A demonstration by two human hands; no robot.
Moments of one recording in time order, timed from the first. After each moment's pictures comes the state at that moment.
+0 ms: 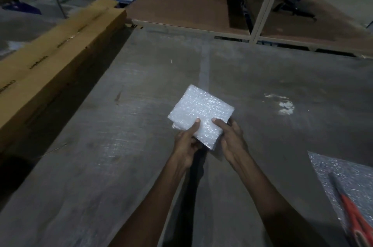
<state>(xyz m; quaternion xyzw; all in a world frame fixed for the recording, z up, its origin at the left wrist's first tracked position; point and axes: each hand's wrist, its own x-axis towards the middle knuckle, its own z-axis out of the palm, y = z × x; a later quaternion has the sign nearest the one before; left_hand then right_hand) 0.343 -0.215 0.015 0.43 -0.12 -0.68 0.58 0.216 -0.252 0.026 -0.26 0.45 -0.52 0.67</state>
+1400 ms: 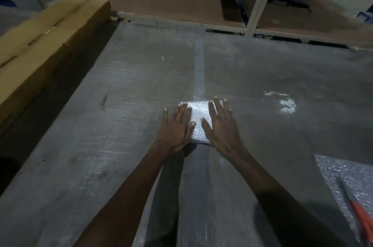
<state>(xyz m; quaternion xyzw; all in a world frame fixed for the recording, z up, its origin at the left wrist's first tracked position) 0.401 -0.299 -0.036 0.61 -0.78 -0.07 0.12 0.224 -0.310 -0.010 -0.79 0.59 -0.17 0.04</state>
